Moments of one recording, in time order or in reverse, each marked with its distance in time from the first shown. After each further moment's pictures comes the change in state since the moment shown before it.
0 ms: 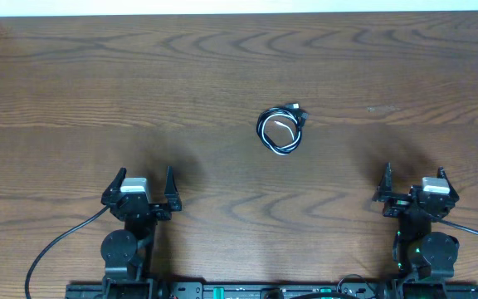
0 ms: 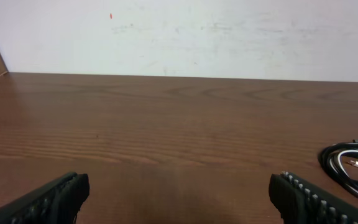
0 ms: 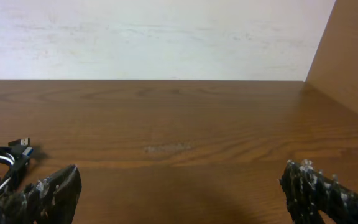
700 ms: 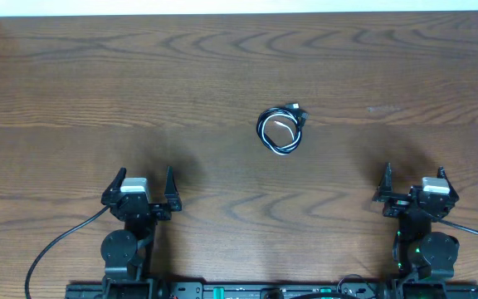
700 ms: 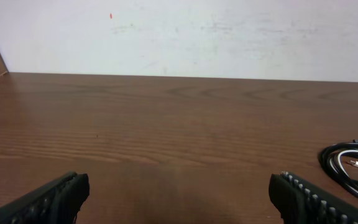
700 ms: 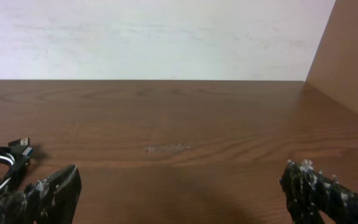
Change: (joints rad) left arm 0.000 0.000 0.000 0.000 0.000 0.000; right arm 0.000 0.000 0.000 0.000 0.000 0.000
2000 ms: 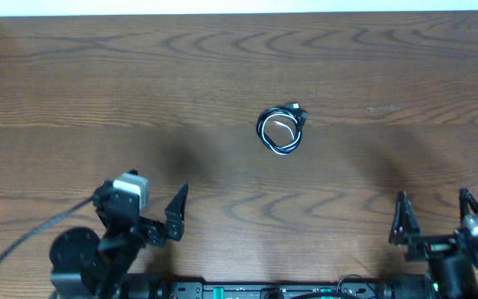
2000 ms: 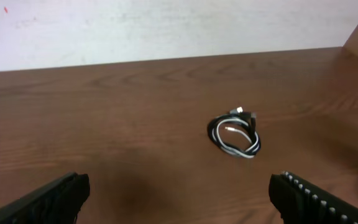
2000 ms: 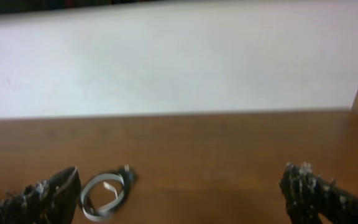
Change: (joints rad) left arm 0.000 0.337 0.745 -0.642 0.340 0.038; right arm 0.000 0.003 0.685 -0.650 -0.209 0.133
